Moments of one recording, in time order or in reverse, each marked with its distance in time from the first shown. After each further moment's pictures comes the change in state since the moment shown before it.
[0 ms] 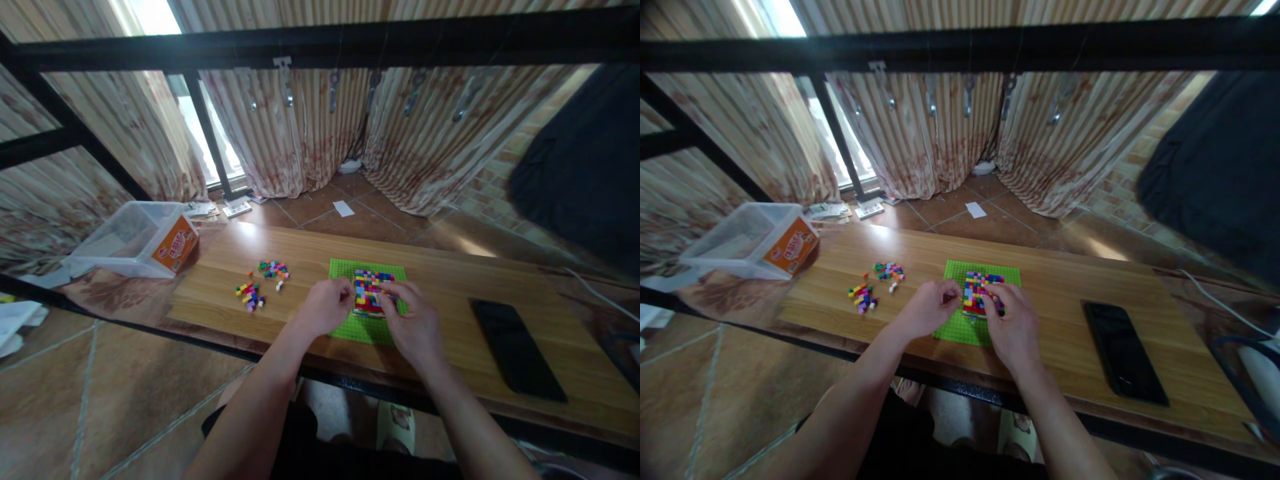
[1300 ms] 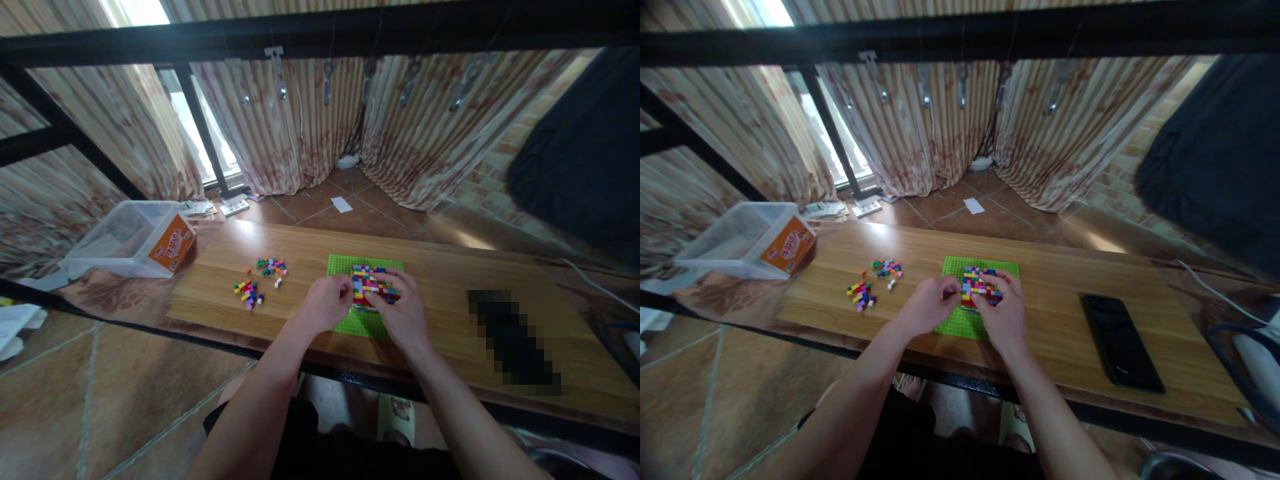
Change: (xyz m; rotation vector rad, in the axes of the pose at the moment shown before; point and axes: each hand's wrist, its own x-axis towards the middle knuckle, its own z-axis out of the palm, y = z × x) left_hand 0.000 -0.003 0.007 0.016 0.024 0.029; right_hand 0.001 0.006 0.019 0.185 0.028 0.267
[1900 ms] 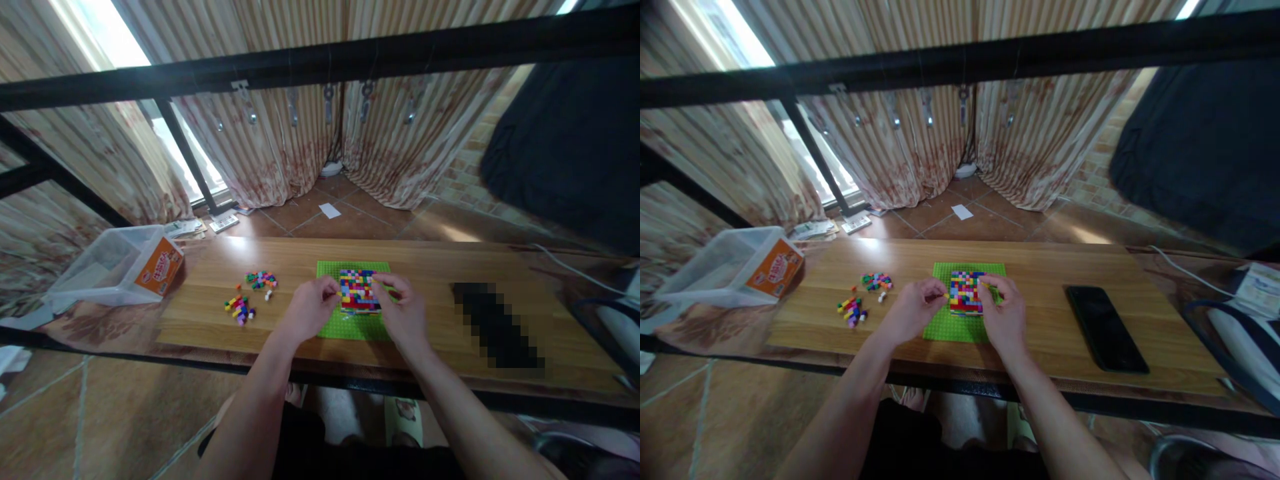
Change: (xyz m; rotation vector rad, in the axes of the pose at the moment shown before) left_hand -0.001 -0.001 -0.012 -0.122 0.004 0.023; right_hand 0.002 -0.002 -0.013 0.112 0.120 0.002
